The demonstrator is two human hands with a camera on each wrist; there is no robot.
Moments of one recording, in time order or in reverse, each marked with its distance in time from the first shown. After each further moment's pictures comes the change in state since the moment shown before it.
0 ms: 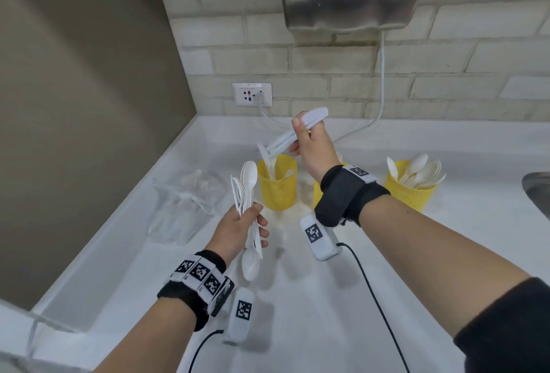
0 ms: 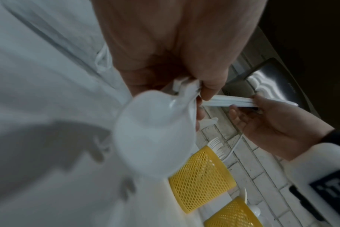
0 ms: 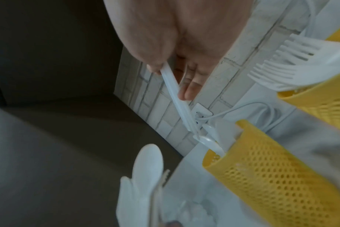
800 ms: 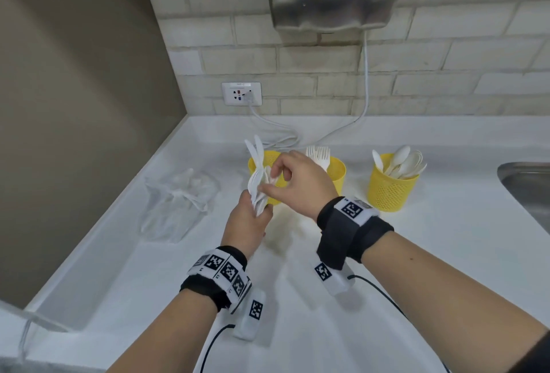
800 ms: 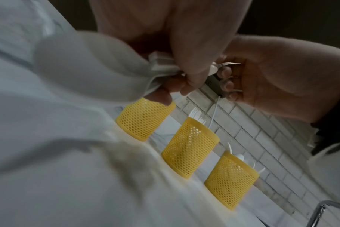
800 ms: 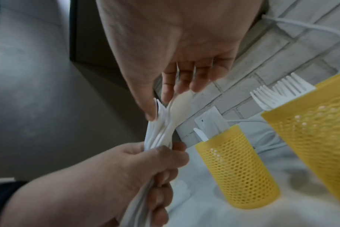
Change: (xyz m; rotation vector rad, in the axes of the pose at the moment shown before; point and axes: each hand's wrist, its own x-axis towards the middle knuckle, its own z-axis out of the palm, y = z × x) left_hand 0.001 -0.014 0.023 0.528 0.098 0.245; right_hand -0.075 0.003 -0.009 -0.641 -0.170 -0.180
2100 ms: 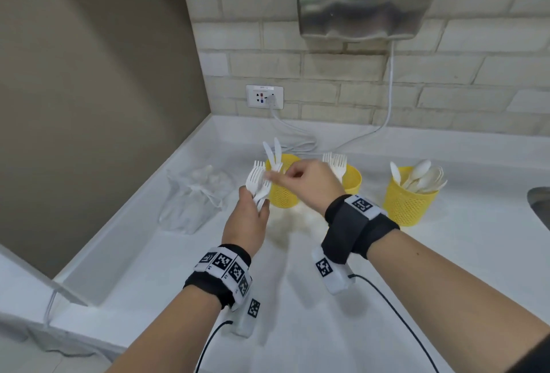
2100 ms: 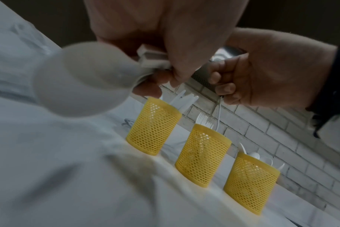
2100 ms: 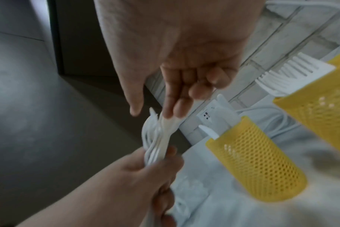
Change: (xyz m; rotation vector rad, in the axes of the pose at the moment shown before) left_hand -0.009 0.006 -0.012 0.235 0.177 0.040; right_hand 0.013 -0.007 -0.001 0.179 -0.117 0.212
